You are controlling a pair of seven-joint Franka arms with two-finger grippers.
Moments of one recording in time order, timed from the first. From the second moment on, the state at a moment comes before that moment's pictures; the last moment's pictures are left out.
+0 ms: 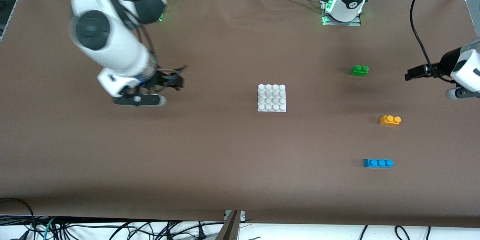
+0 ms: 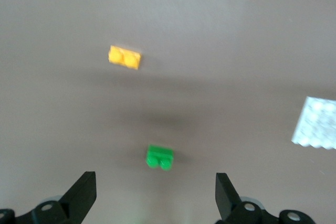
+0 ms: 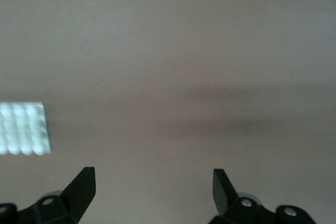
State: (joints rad) left arm 0.12 0.15 -0.02 -1.67 0.00 1.64 -0.02; right arm 0.41 0.31 -0.04 -1.39 0.09 1.63 0.38
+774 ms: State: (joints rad) left arm 0.18 0.52 -0.02 -1.67 0.14 2.00 0.15; right arm 0.10 -0.02 -0.01 -1.62 0.01 1.49 0.07
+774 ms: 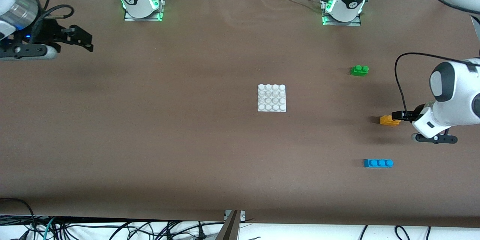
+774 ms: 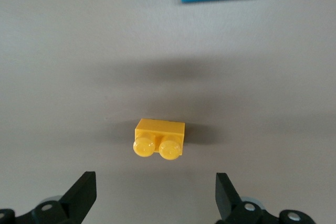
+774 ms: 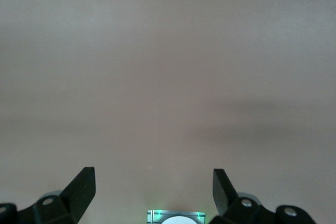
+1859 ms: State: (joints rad) left arm 0.24 0.61 -0.02 -1.75 -0.01 2.19 0.39; right arm 0.09 0.02 -0.03 -1.62 0.01 1.55 0.07
